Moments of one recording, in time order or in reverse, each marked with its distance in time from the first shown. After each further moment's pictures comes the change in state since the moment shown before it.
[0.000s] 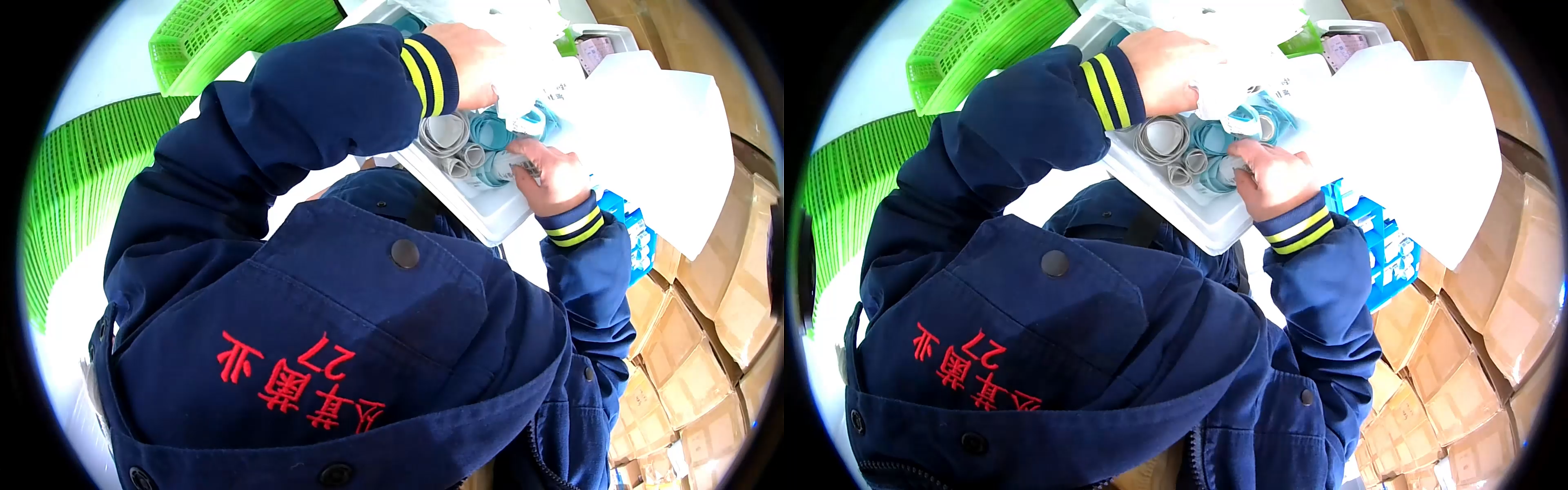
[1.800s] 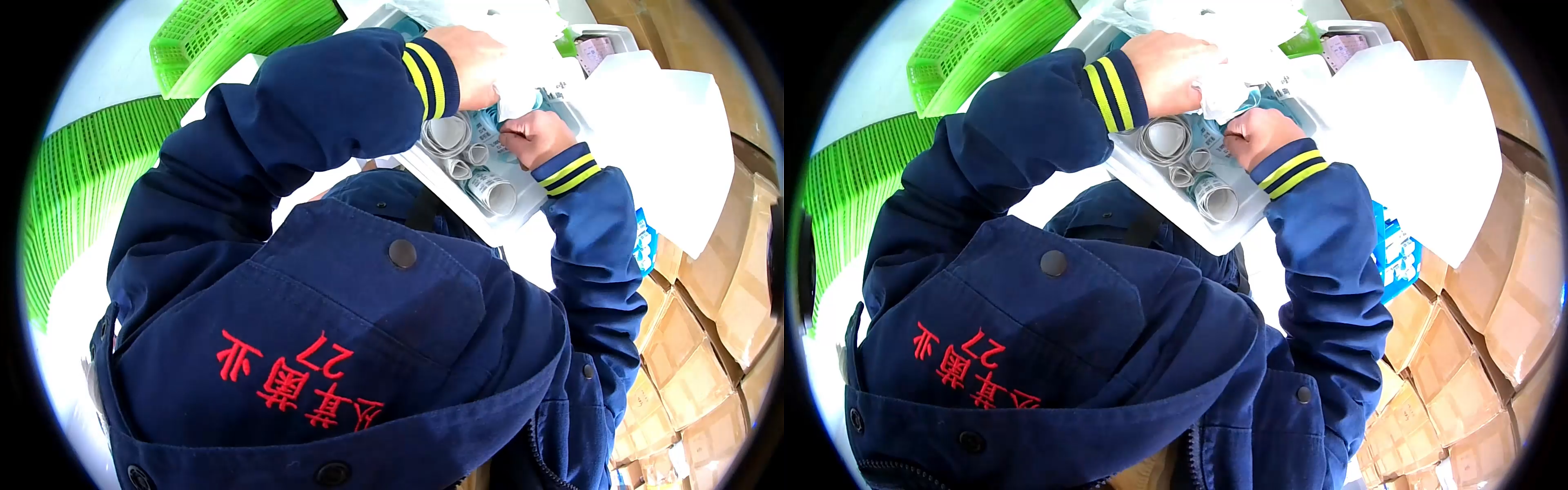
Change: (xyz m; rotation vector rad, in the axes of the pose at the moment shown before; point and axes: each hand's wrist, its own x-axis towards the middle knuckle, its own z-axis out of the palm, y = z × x) left_hand 0.000 -0.007 0.008 -0.076 0.067 0.079; right_hand 0.049 0.029 0.007 0.117 -0.340 0.093
